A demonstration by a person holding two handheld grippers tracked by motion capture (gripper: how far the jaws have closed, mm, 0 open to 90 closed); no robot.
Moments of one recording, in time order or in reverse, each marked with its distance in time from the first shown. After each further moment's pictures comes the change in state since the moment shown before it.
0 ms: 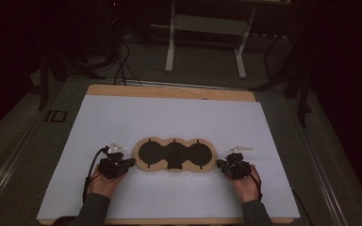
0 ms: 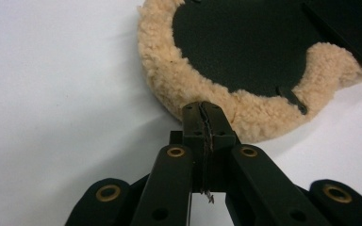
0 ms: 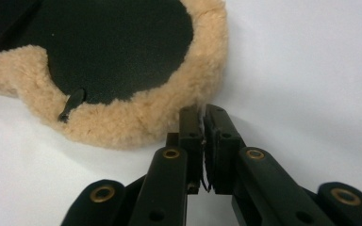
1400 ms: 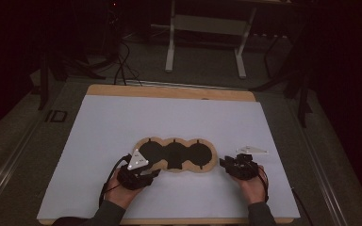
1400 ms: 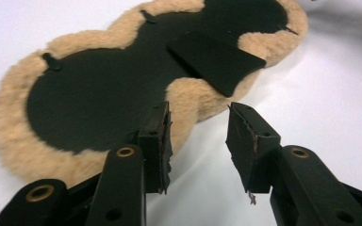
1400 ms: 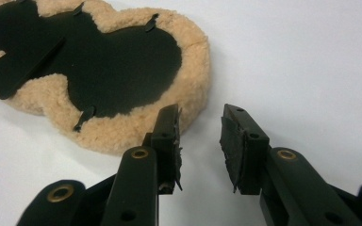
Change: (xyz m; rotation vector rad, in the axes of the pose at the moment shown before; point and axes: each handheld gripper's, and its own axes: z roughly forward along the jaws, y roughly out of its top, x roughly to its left) left arm -0.072 0.006 0.004 -0.112 -0.097 0.222; right arm -0.014 -0.004 -0.018 -0.115 0.049 0.024
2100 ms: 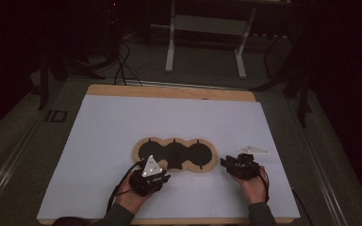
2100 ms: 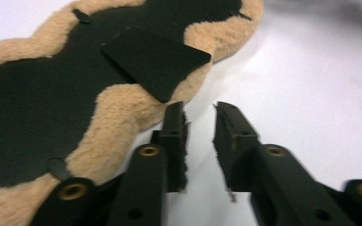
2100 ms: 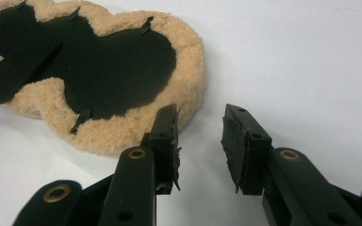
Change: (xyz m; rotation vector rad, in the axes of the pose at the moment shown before) left arm -0.030 0.004 0.017 0.043 -0.061 0.099; right arm -0.003 -0.001 -0.001 -0.009 -0.003 0.021
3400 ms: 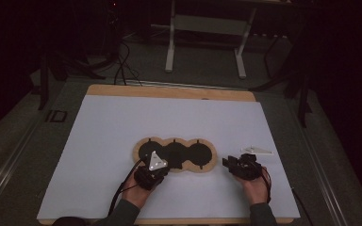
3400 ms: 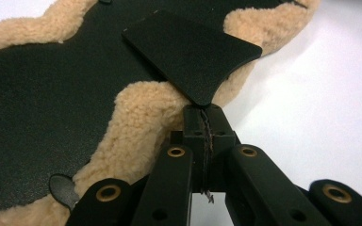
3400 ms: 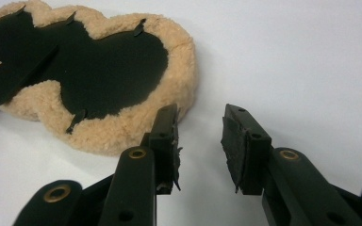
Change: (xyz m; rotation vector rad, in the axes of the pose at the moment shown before) left arm 0.012 0.002 0.024 0.029 0.071 -0.062; right arm -0.006 -0.002 -0.004 -0.009 0.003 0.030
